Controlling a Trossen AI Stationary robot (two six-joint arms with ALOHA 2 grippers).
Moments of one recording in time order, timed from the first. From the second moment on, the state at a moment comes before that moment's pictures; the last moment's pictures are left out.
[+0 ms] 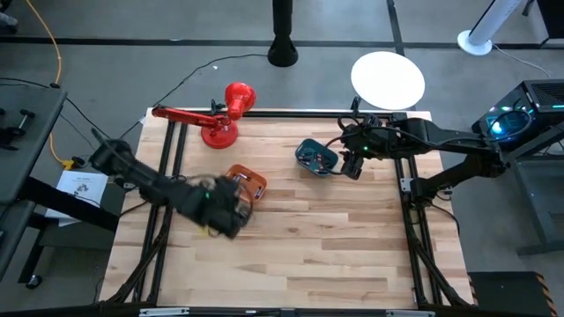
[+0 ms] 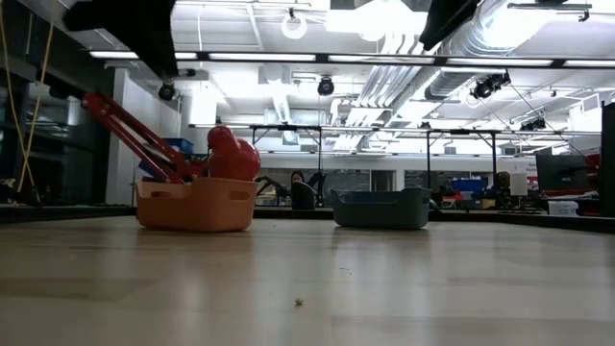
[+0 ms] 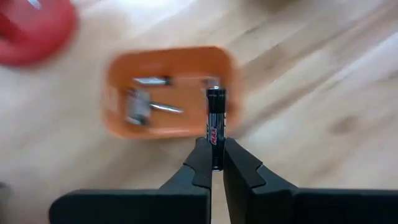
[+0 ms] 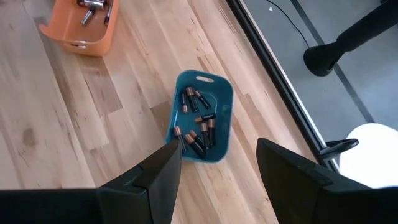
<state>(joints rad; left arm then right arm) -0.46 1.53 1.29 -1.21 -0.60 -1.42 -0.03 1.30 1.49 -1.20 0.40 0.23</state>
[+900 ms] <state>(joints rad) 0.06 1.25 0.83 -0.64 -0.17 -0.14 -0.03 1.30 1.49 -1.24 0.40 0.76</state>
